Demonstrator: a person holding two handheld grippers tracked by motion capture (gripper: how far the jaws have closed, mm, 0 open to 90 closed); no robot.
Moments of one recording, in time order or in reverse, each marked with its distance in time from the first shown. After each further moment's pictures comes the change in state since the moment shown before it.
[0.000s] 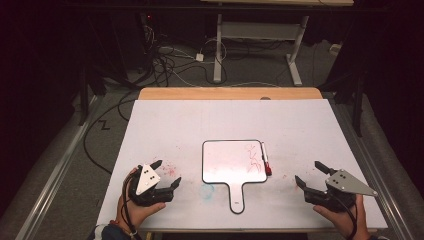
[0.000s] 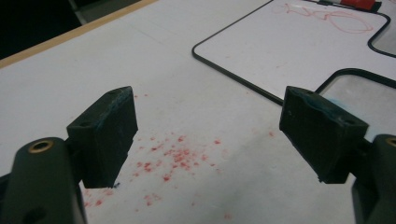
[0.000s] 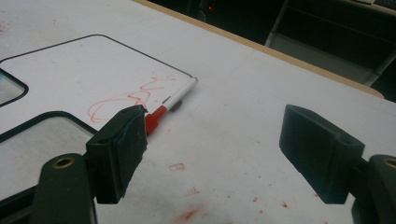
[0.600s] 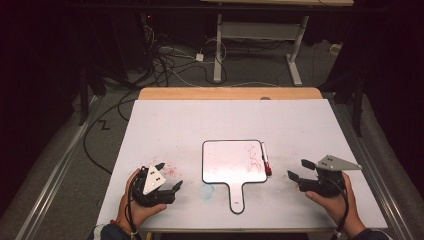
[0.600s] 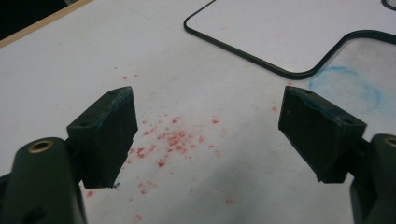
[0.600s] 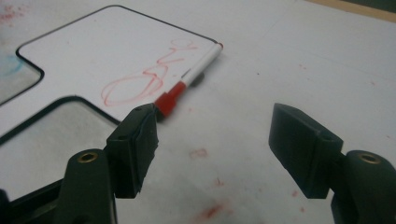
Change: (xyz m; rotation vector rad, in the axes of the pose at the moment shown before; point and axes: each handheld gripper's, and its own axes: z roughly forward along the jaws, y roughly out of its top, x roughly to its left) left arm -0.002 -0.005 0.009 0.083 -0.004 0.059; right arm -0.018 0.012 0.042 0.188 0.157 0.150
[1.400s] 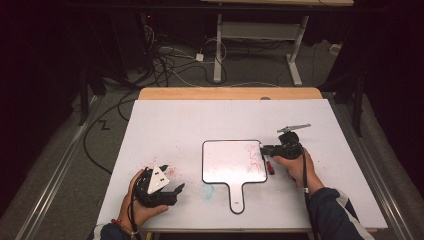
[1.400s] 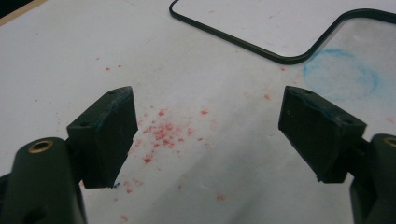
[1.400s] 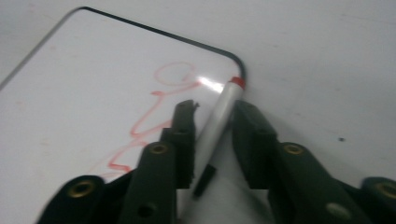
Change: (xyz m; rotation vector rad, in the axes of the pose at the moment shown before) left arm -0.004 0.000 0.008 0.052 -0.033 0.028; right arm -0.019 0.049 0.123 0.219 0.200 0.177
